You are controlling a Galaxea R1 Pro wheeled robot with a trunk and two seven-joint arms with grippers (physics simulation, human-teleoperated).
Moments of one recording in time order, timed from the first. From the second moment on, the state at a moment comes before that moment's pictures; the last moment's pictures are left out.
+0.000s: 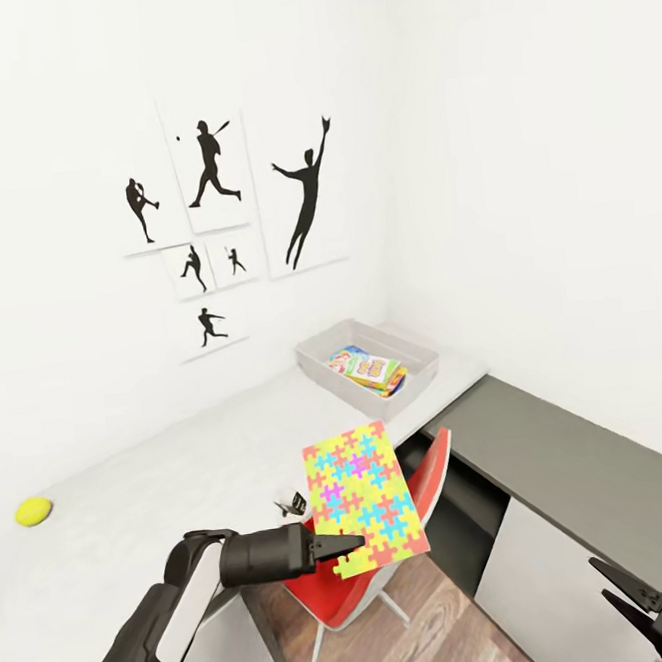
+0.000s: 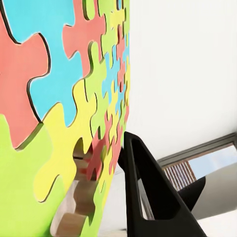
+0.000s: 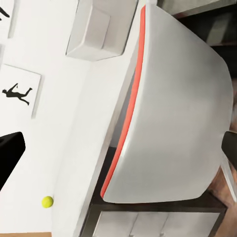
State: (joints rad) left arm -0.40 0.08 -0.27 -1.27 0.68 1.04 -1.07; right arm 0.14 -0.22 -0.59 -1.36 -0.89 0.76 0.75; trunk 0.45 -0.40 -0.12
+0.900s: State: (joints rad) left arm -0.40 0.08 -0.26 -1.27 0.68 1.04 -1.07; right arm 0.14 -0.22 -0.59 -1.36 -0.89 0.76 0.75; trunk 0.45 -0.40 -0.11
